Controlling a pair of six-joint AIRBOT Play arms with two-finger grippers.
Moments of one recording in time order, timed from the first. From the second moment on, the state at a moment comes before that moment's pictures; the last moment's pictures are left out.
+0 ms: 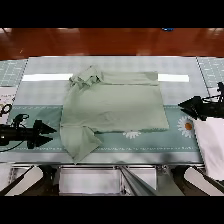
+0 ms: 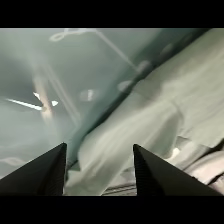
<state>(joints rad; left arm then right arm) 0.67 -1.09 0.45 0.92 -1.34 -1.41 -0.60 -1.13 0.72 -0.74 1.20 1.16</state>
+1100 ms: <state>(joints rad) 0.43 -1.24 0.52 0.76 -1.20 -1.27 -0.67 -1.10 0.56 -0.97 1.33 1.29</state>
